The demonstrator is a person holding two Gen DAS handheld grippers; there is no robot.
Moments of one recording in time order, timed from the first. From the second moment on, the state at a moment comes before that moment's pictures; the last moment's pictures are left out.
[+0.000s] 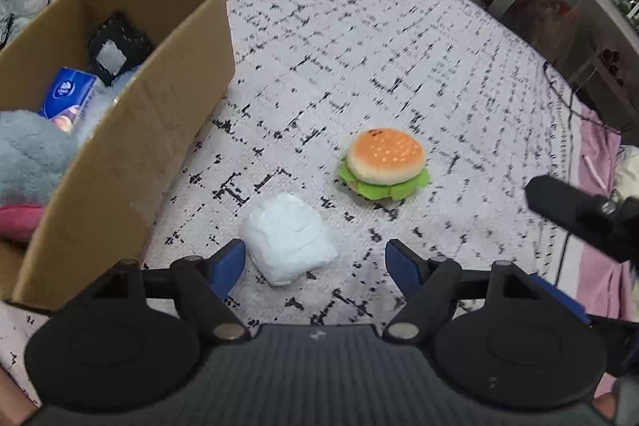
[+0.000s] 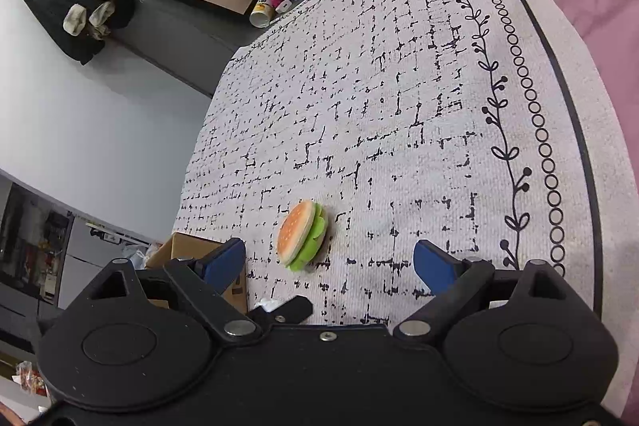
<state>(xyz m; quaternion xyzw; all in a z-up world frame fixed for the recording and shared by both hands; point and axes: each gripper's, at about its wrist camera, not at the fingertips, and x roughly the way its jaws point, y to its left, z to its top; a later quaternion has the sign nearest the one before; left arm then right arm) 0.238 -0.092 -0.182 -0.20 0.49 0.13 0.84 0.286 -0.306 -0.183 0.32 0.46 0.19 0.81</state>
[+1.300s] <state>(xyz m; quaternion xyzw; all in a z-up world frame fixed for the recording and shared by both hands) 0.244 -0.066 -0.168 -0.22 0.44 0.14 0.86 0.340 -0.263 -0.218 0.33 0.49 0.19 0.79</state>
